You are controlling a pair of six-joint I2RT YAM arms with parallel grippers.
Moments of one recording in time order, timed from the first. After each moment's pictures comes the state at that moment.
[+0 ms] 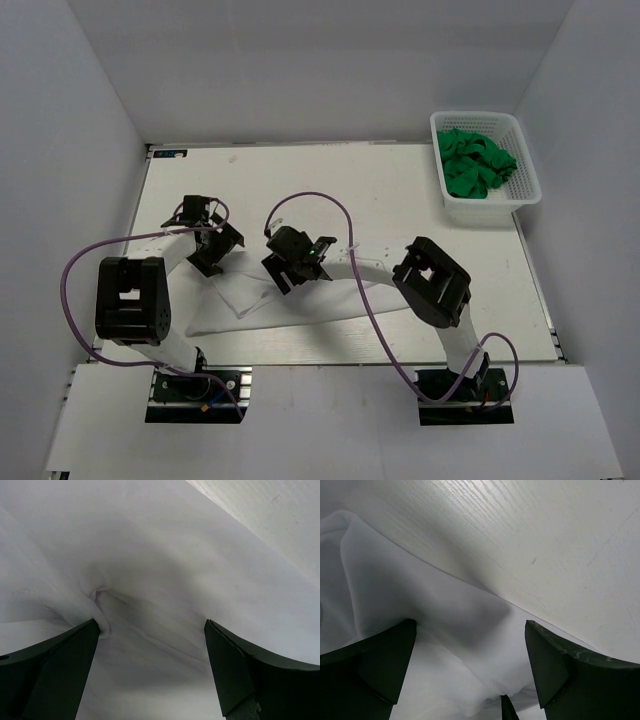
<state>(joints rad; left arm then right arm) -0.02 1.58 0.89 -0.43 0.03 -0.84 1.06 2.05 1.44 -0.39 0.23 0.24</state>
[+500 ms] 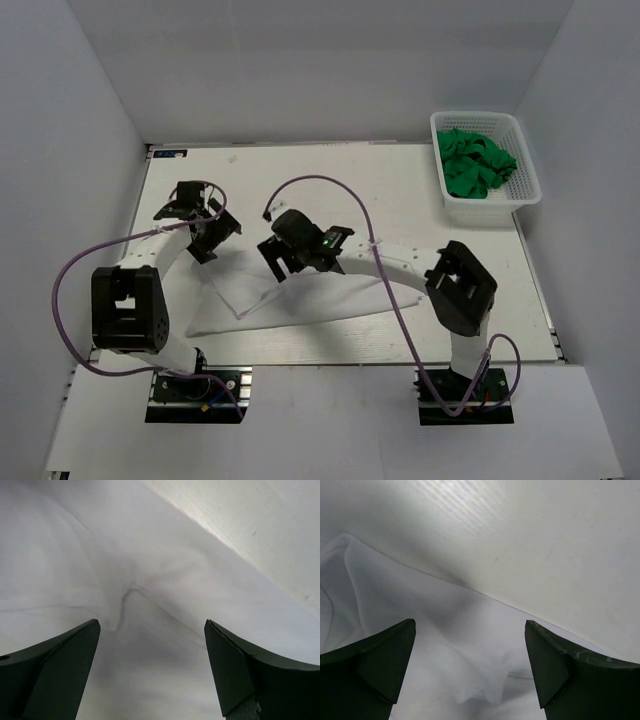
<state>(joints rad) -0.03 1.55 0.97 -0.51 0.03 -0.77 1.05 1.93 1.43 -0.38 0.17 0.22</state>
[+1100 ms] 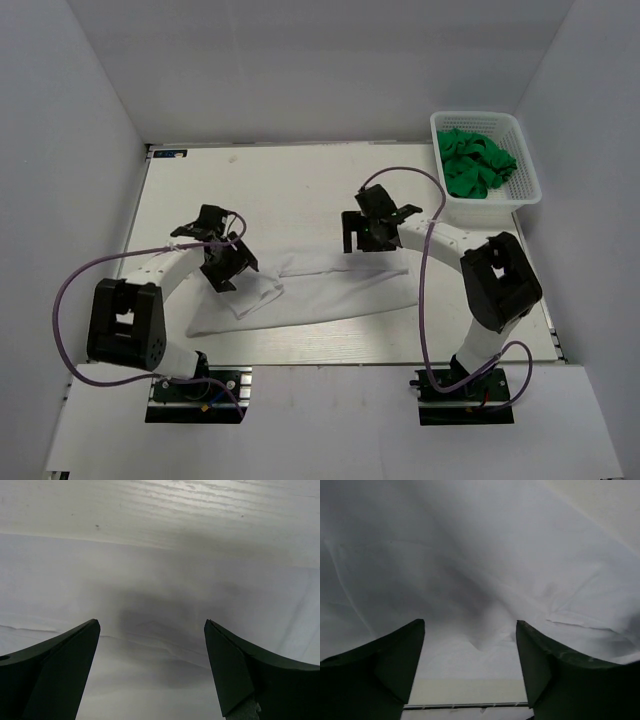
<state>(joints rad) -0.17 1.42 0.84 -0.63 0.10 -0.81 0.63 1.73 1.16 -0.42 0.07 0.43</state>
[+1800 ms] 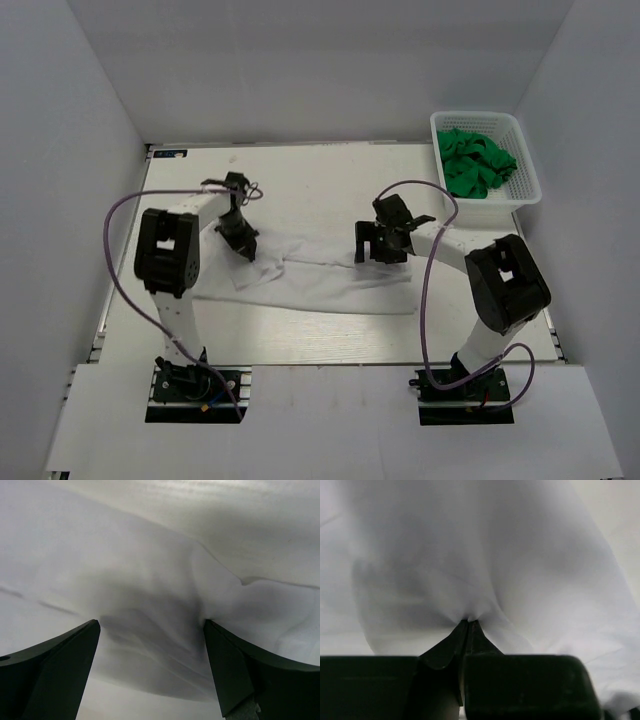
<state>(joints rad) -0.19 1.96 1.33 -0.90 0.01 -0.84 0.52 1.72 1.01 -0.35 -0.05 0.41</state>
